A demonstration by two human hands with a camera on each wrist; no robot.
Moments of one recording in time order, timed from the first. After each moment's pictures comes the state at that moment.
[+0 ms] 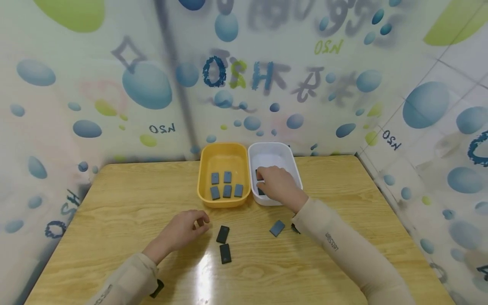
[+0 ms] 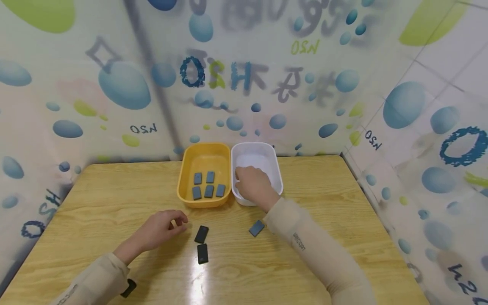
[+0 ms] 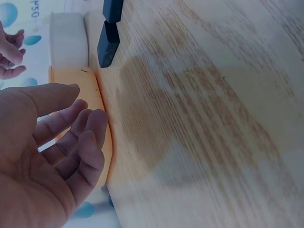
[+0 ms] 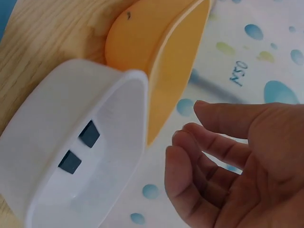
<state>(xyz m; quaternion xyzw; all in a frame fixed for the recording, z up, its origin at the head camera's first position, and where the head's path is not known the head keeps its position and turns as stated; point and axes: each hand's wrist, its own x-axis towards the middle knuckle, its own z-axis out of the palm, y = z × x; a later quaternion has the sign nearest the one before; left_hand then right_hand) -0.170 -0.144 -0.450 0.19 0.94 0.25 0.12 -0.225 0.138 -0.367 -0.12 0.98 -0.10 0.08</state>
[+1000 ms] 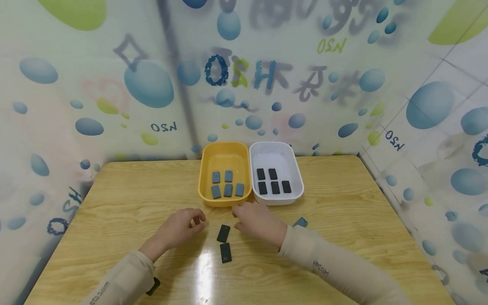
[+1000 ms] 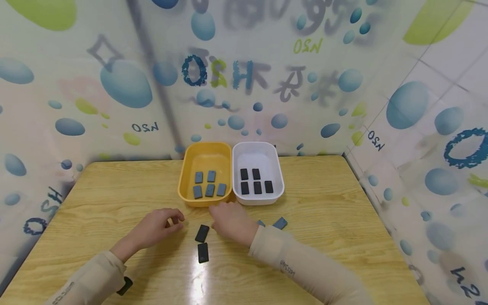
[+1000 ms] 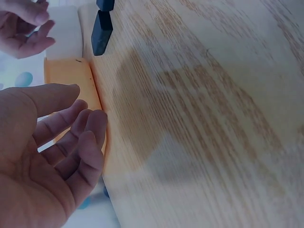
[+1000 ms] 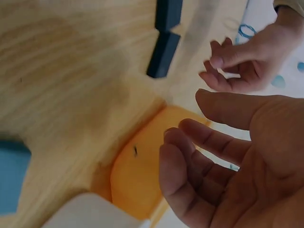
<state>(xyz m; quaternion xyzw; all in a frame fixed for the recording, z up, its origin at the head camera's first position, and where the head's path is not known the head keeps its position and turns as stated) -0.172 -0.155 -0.450 0.18 0.95 0.24 0.12 -0.169 0.083 -0.412 -0.27 0.96 -0.03 0.13</state>
